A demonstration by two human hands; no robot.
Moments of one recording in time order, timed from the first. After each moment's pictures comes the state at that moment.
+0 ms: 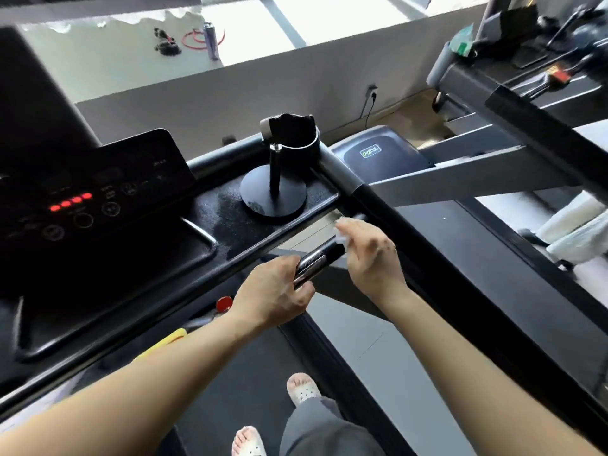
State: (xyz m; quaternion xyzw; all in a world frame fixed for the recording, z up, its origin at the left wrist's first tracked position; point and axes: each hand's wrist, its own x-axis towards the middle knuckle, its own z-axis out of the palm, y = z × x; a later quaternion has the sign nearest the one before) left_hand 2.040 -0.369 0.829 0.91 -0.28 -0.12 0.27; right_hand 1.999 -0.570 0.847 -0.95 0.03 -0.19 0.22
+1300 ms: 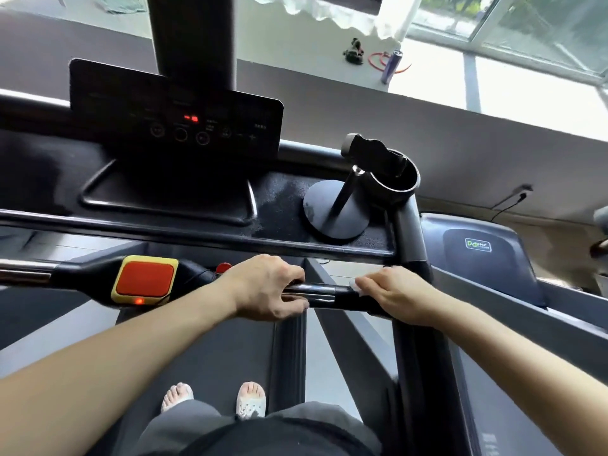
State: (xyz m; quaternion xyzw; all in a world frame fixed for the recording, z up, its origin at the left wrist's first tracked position) left_hand 2.037 -0.373 0.832 0.95 -0.18 -0.11 0.21; right_hand 2.107 -0.631 0.889 -0.90 -0.34 0.26 0.05
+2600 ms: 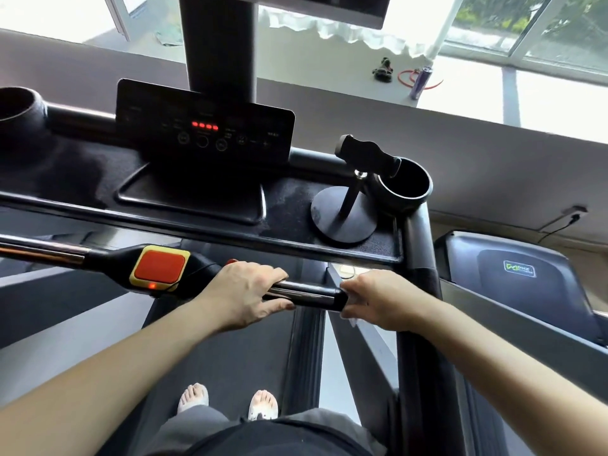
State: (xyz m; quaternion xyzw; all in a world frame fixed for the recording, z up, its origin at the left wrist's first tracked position) left_hand 2.000 -0.361 0.807 0.99 -0.08 -0.05 0.10; right_hand 2.114 -0.624 0.865 -0.86 -0.47 0.20 0.00
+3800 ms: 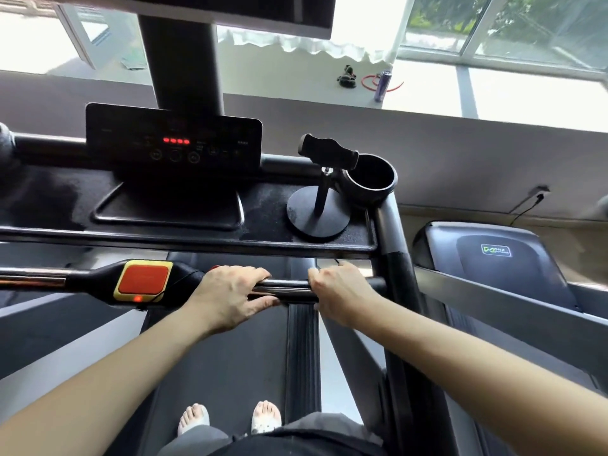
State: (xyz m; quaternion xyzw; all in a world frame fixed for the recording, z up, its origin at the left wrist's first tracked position) left_hand 1.997 -0.365 0.812 0.99 -0.05 -0.02 0.10; right_hand 2.085 -0.599 0.827 -0.89 -0.45 0.04 -0.09
